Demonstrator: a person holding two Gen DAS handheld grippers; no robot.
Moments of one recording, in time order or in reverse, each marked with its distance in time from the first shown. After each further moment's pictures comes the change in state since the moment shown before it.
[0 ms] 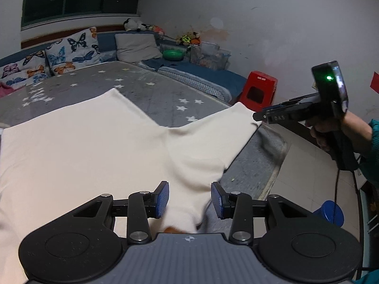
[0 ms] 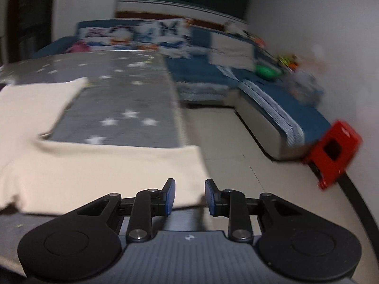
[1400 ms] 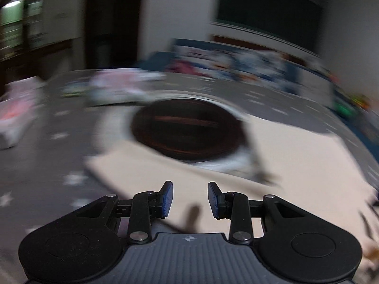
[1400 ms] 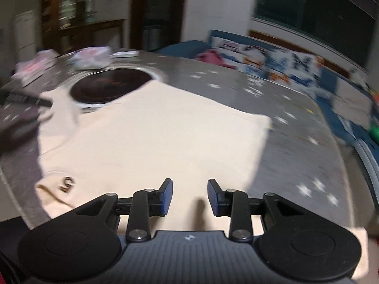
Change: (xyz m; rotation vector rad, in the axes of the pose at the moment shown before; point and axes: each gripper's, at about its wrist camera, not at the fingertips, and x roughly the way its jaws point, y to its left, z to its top) left arm -0.150 0.173 -0.078 -0.596 -0.148 0.840; right arm -0.026 0.185 0.034 -0.417 -0.097 0.555
